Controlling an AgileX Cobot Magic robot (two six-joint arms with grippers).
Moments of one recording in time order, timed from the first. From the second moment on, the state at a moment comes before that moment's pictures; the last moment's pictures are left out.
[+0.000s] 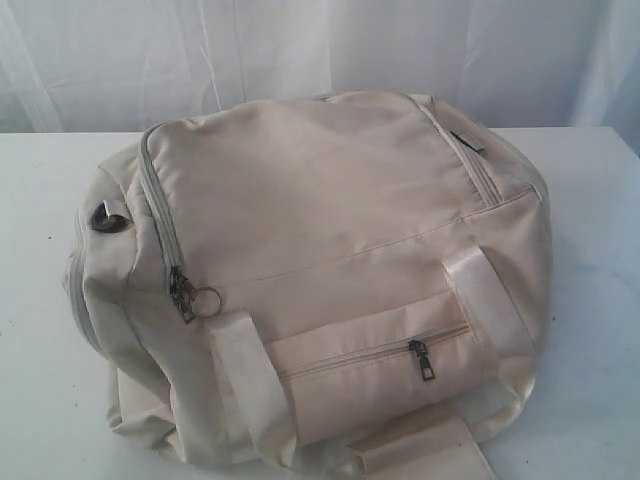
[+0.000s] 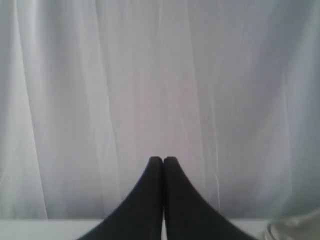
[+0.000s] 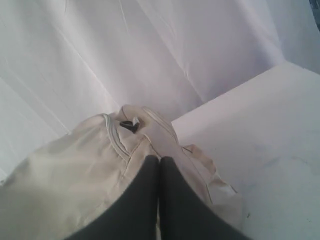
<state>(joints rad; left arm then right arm) 0.01 0.32 -0.42 -0.10 -0.11 0.09 0.20 0.00 -0.11 -0.06 0.21 0.64</state>
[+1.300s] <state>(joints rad) -0.40 0.88 -0.79 -0.45 0.88 0.67 0.86 1.38 -0.97 0.29 0.58 -0.29</state>
